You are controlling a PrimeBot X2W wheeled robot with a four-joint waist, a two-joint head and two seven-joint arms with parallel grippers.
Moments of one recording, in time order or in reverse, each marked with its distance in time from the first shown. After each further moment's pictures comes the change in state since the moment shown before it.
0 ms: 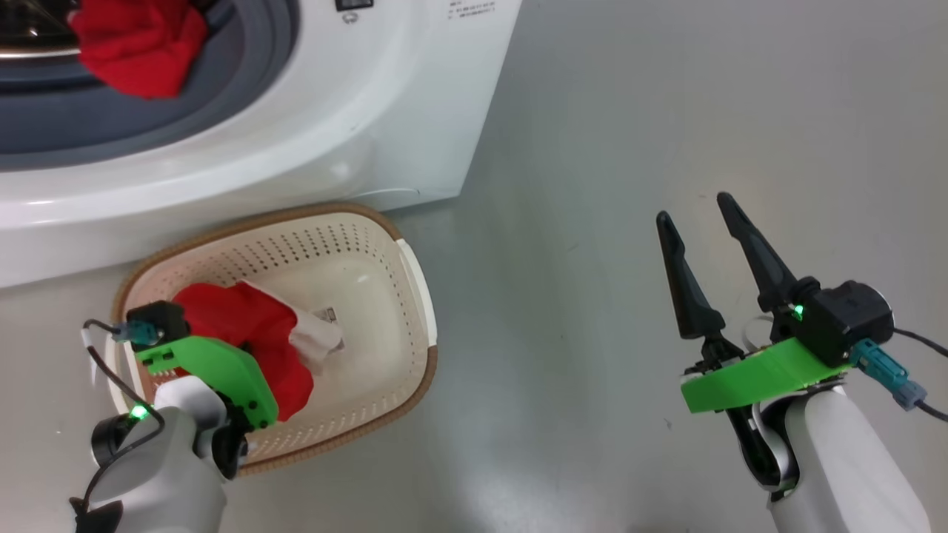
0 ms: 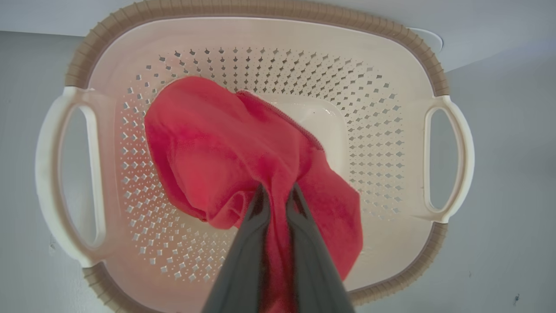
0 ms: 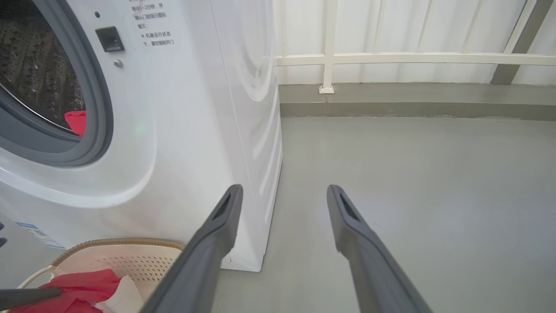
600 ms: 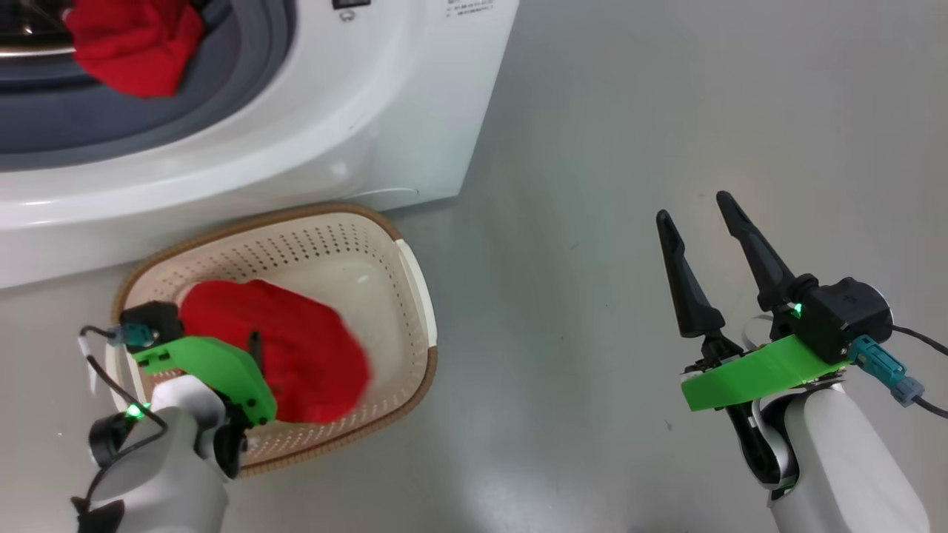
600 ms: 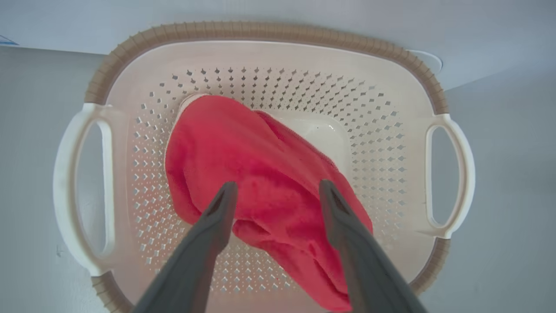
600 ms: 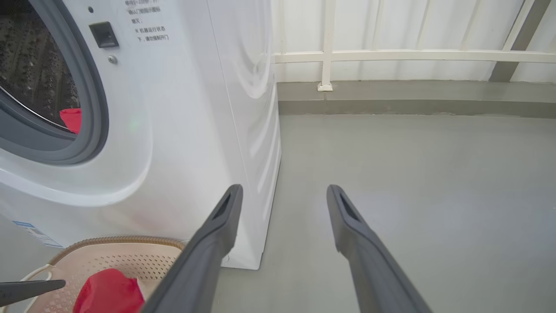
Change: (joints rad) left arm -0.005 0.005 -0.012 0.008 -0.015 0.020 -0.050; right arm -0.019 0.000 0.004 0.019 0.007 0.000 0.000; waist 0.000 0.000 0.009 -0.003
